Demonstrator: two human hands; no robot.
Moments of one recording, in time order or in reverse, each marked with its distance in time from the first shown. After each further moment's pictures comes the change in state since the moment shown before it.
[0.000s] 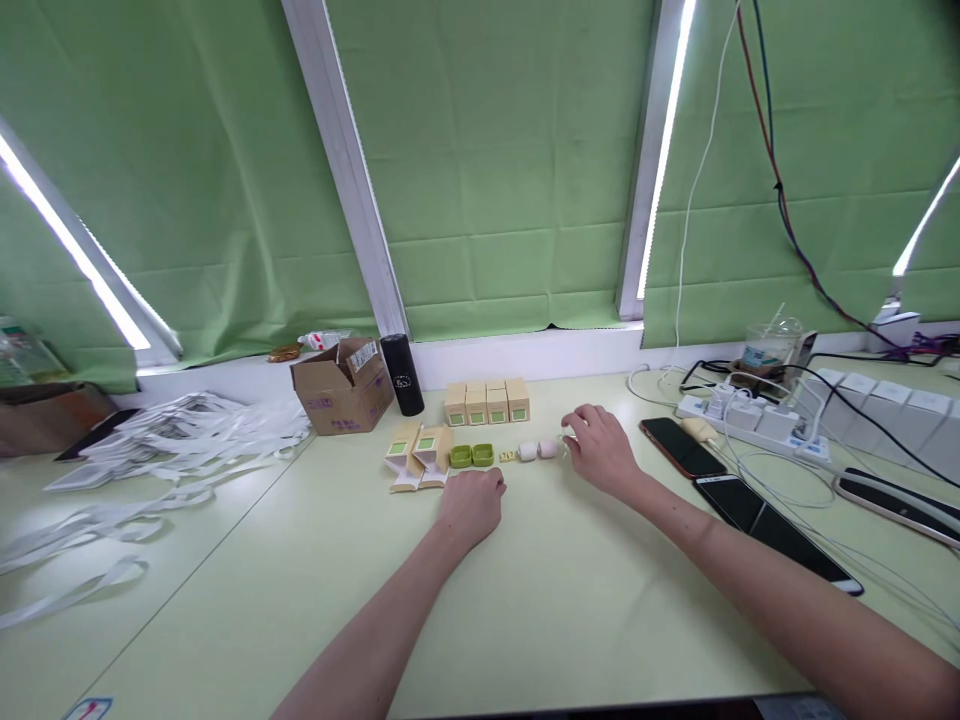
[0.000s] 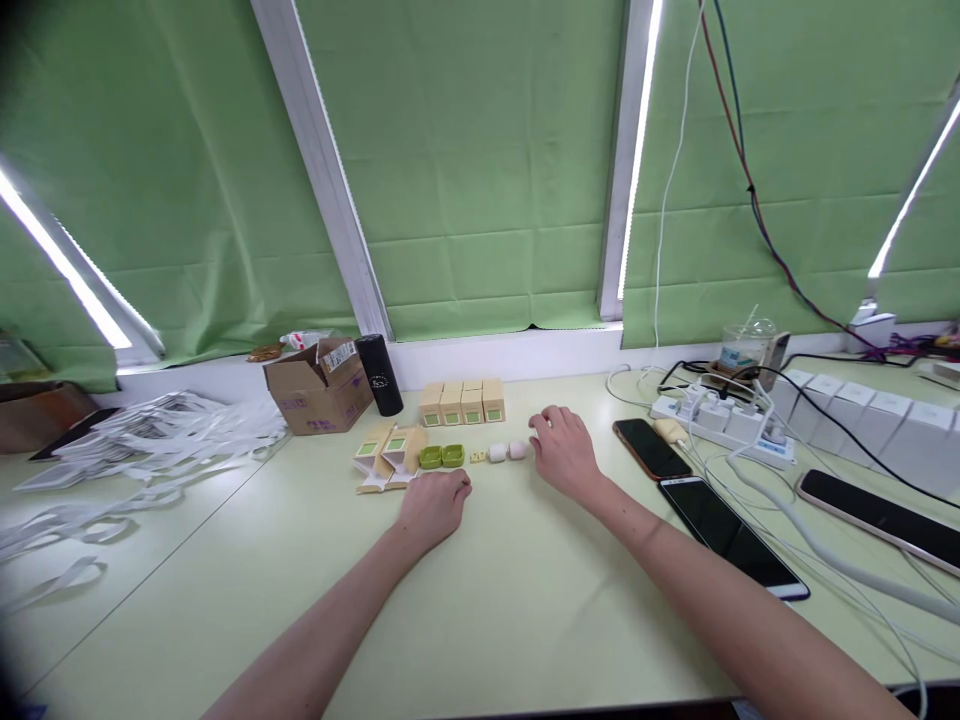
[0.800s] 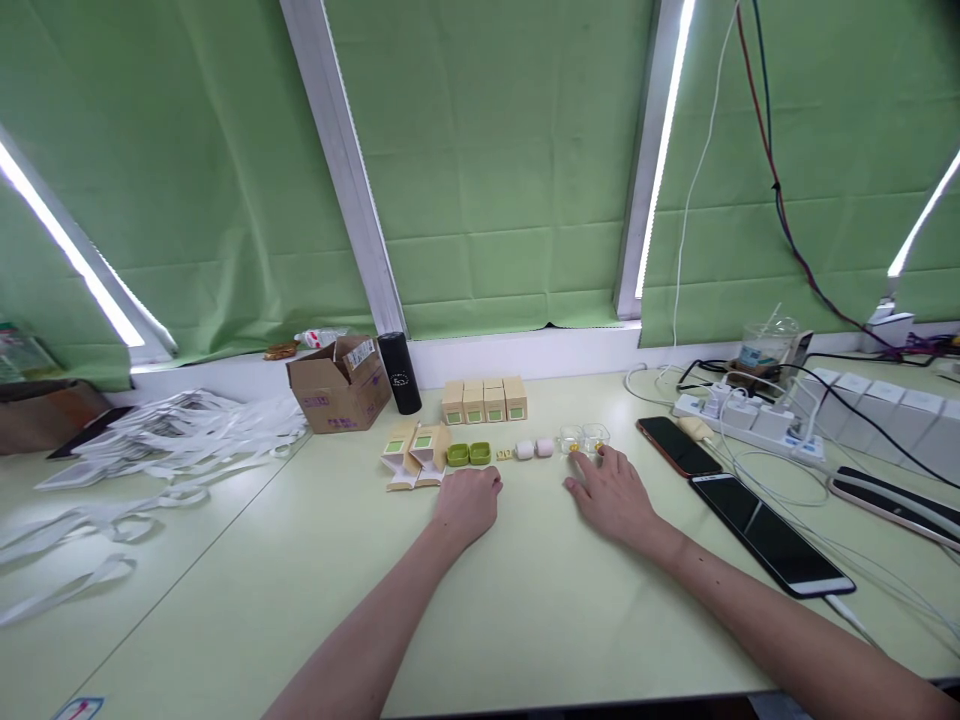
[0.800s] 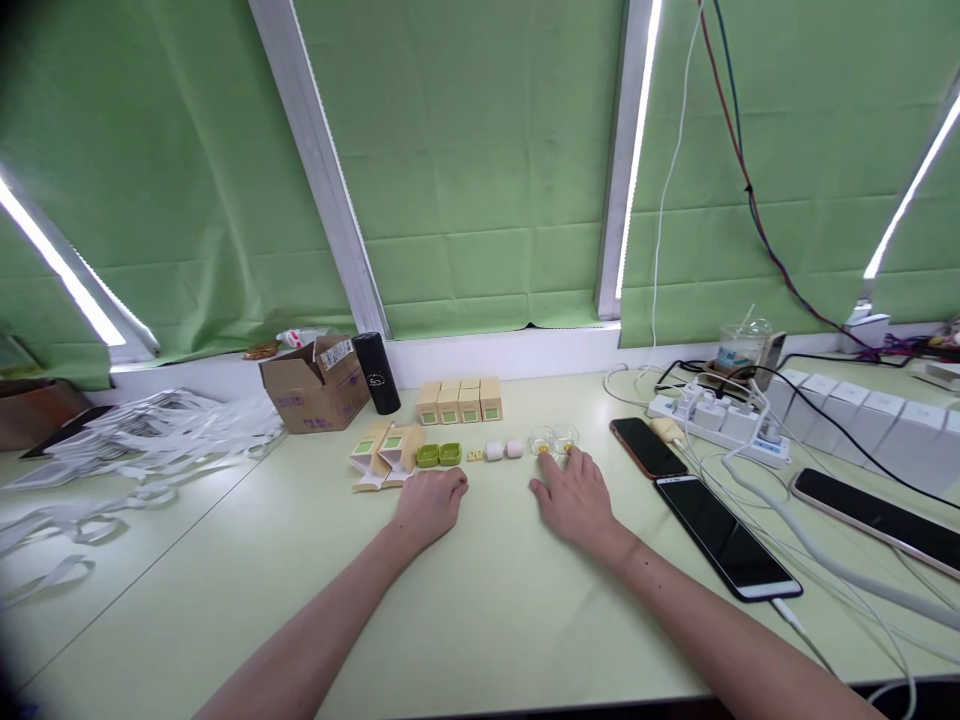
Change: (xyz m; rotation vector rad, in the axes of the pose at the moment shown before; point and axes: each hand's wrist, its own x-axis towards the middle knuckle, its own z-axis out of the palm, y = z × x) left_hand 0.000 0.002 -0.004 0.015 -0.029 -0.017; right_hand -0.063 -0.015 0.004 -0.085 -0.300 0.224
